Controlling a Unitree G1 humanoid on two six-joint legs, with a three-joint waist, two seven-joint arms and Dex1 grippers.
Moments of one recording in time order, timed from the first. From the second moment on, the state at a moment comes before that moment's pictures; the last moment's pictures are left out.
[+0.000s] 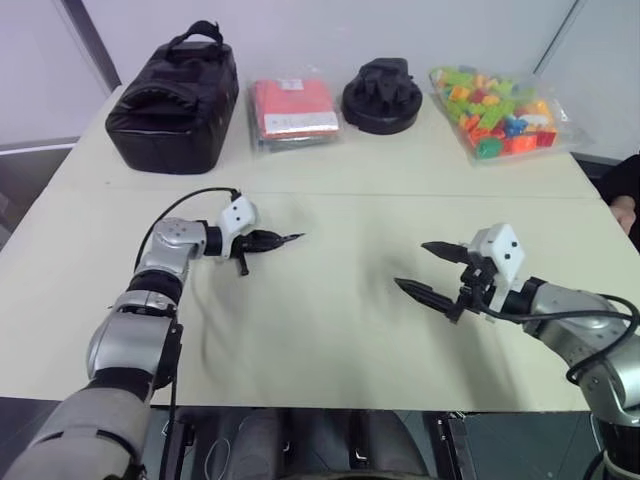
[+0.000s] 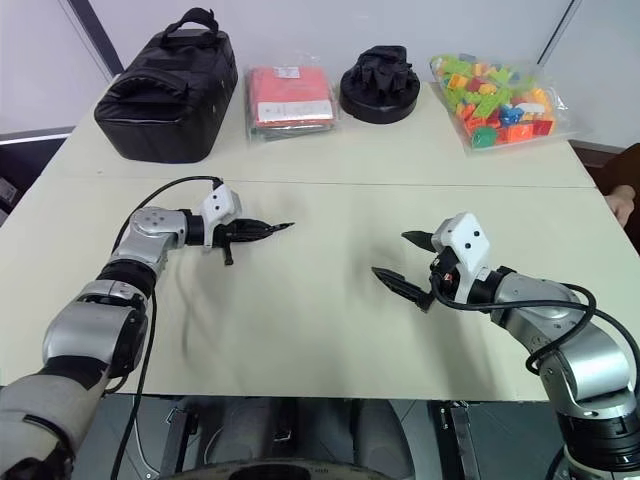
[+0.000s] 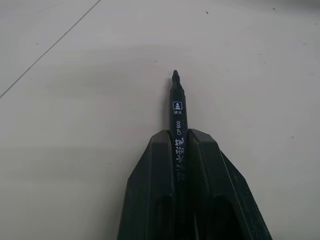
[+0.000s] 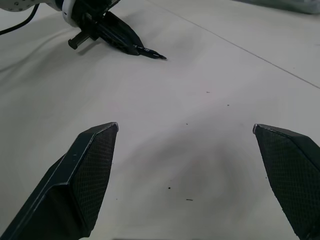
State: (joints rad) left arm -0.94 0.43 -0.07 1.19 0.05 -0.36 -1.21; right arm -0.05 -0.74 -0.17 -0.51 0.58 0.63 0.71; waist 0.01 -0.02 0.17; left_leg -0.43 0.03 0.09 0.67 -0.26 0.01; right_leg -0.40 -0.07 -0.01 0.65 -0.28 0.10
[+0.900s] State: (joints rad) left arm -0.61 0.47 -0.03 0.39 -0.23 -0.02 -1.33; right arm -0.32 -0.75 -0.20 0.47 0.25 -0.03 0.88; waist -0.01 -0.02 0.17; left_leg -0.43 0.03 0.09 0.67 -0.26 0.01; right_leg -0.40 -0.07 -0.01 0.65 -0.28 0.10
